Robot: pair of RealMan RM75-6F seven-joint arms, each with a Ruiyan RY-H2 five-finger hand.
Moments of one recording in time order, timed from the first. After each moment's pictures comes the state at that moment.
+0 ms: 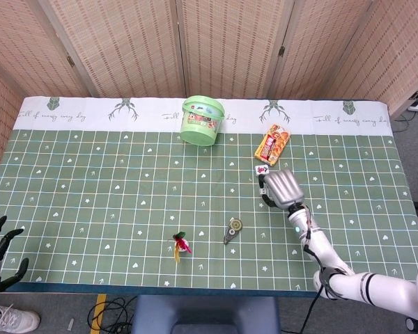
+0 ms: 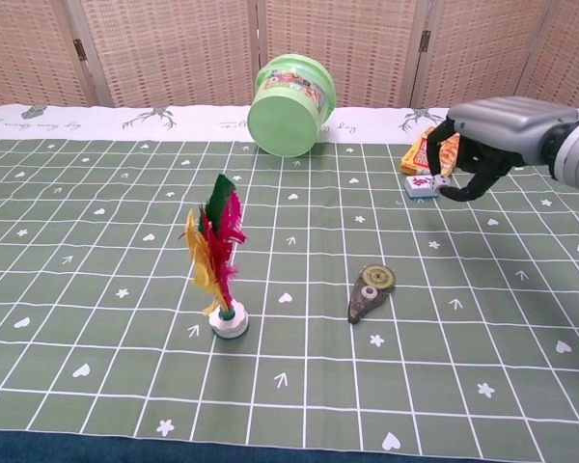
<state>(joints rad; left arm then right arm) 0.02 -1.13 -0.03 -1.61 1.52 1.58 0.02 0.76 -1.46 0.13 -1.47 -1.03 1.03 -0.43</state>
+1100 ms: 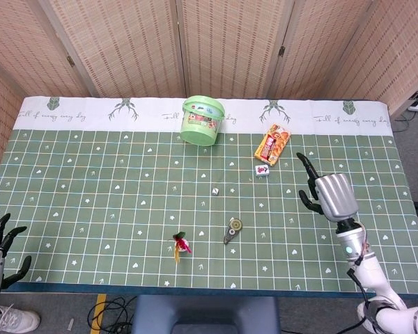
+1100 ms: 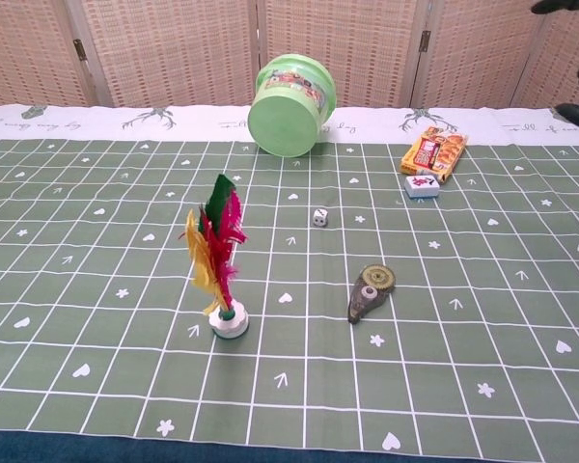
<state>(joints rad) 0.00 -1.13 -0.03 -1.62 1.52 1.57 0.02 0.47 -1.23 0.10 -1.64 -1.36 1.35 -0.15</state>
